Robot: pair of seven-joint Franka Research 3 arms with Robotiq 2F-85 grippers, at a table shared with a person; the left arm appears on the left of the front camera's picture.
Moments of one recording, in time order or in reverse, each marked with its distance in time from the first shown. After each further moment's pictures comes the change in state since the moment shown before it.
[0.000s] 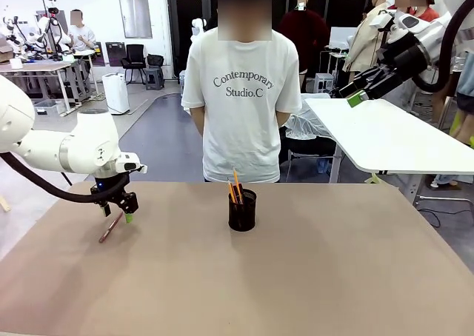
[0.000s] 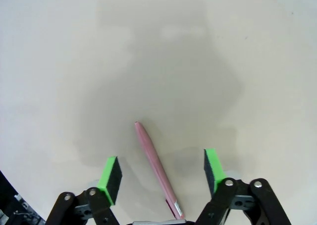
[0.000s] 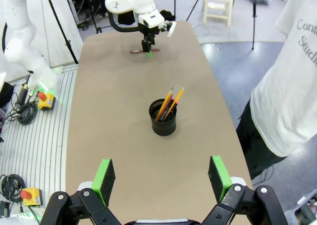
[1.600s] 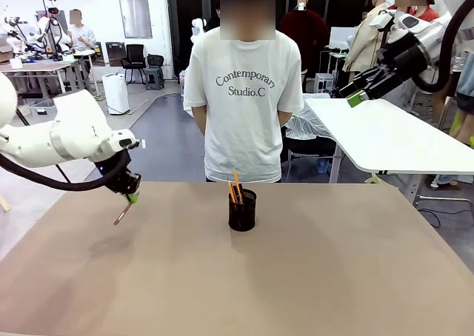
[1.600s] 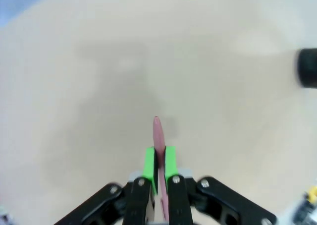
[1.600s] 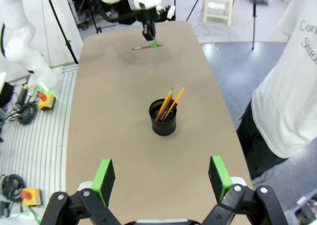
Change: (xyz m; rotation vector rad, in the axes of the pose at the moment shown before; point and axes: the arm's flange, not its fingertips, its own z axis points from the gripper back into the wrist) left arm -0.003 -0.014 0.074 -0.250 -0.222 0.071; right arm 0.000 0.000 0.000 0.000 0.000 0.000
